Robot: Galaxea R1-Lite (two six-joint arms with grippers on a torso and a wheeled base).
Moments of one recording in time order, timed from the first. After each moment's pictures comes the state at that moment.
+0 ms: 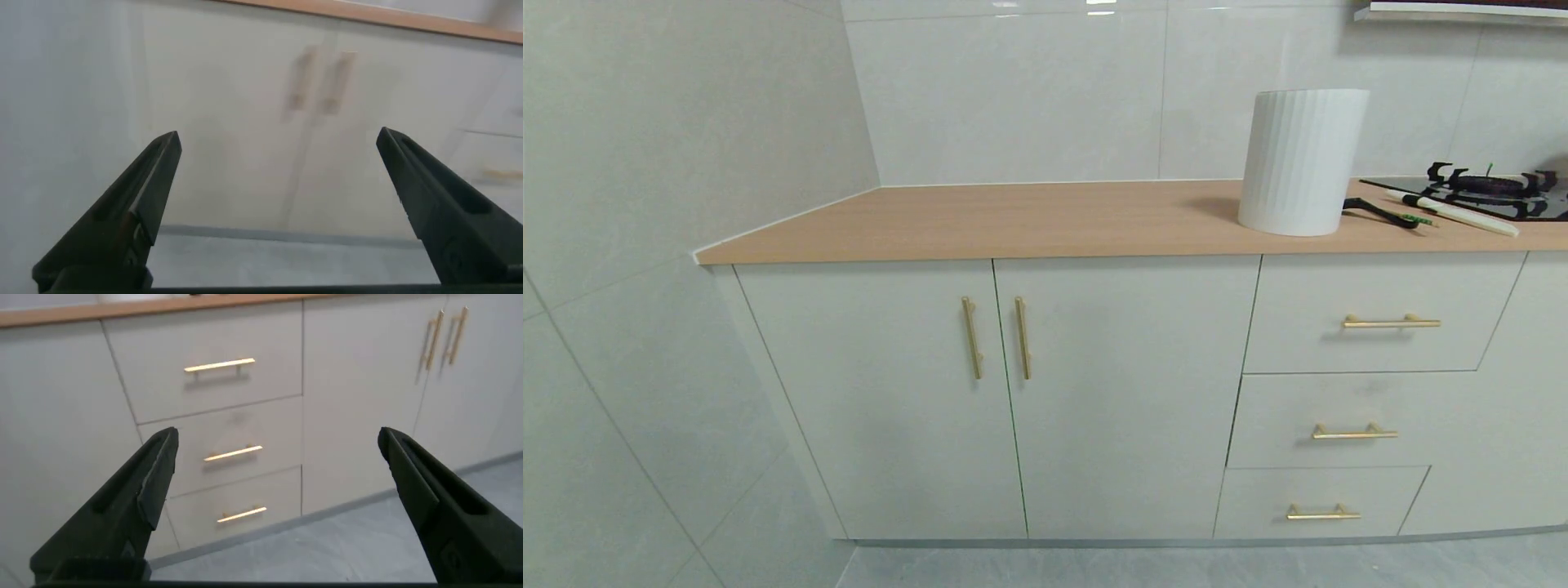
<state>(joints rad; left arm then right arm) -0.12 0.11 -0.27 0.13 0.15 -0.15 0.00 0.01 -0.30 0.20 -0.34 -0.01</state>
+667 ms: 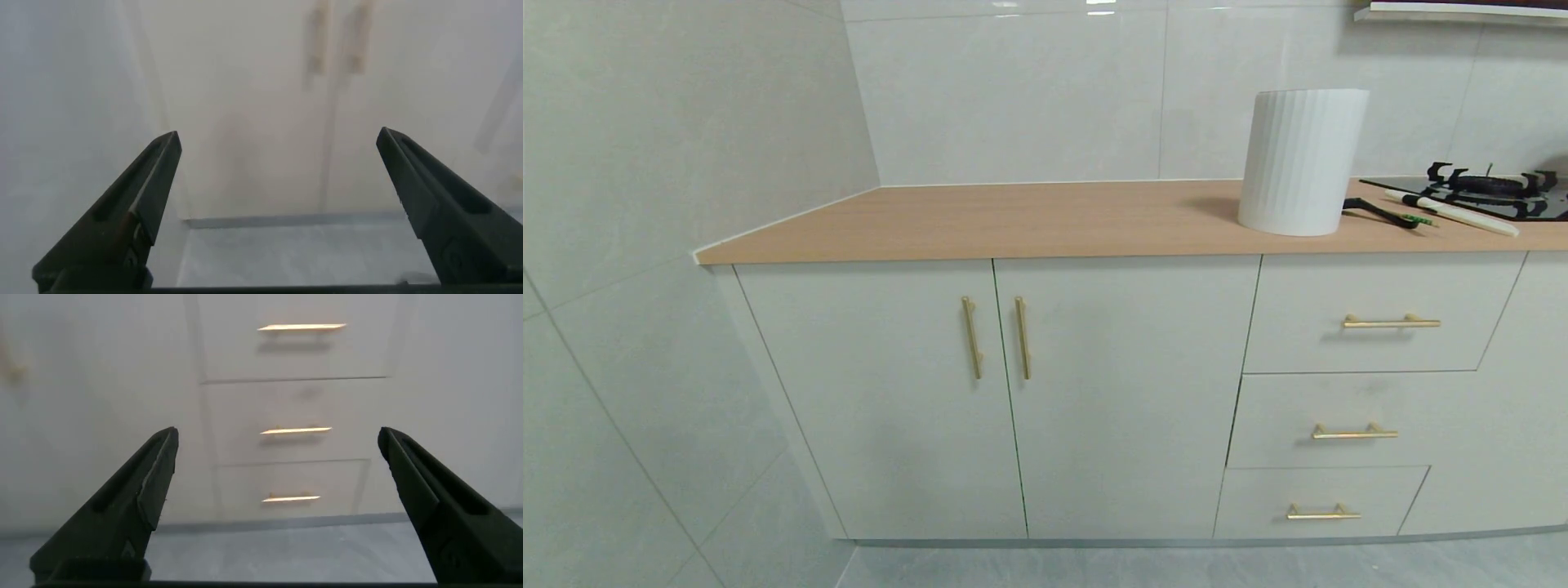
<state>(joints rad) 0.00 0.00 -0.01 0.01 -0.09 0.05 0.00 0.00 -0.01 -0.03 -0.03 -0.02</state>
